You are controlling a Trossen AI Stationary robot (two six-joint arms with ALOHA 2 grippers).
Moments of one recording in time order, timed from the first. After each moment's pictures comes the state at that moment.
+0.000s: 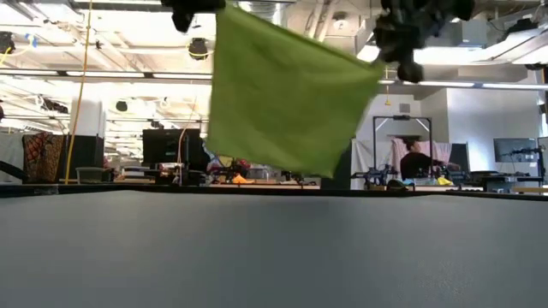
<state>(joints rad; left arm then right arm) 0.30 1.01 0.98 -0.26 0.24 -0.04 -0.59 1.12 1.11 -0.82 -0.54 0.35</state>
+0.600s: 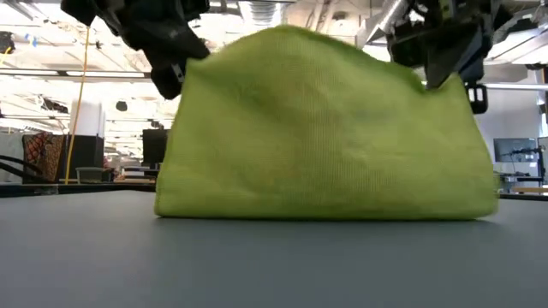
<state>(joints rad) -0.16 1.27 0.71 0.05 0.10 -0.43 0.05 1.16 0.76 -0.46 -0.39 0.94</state>
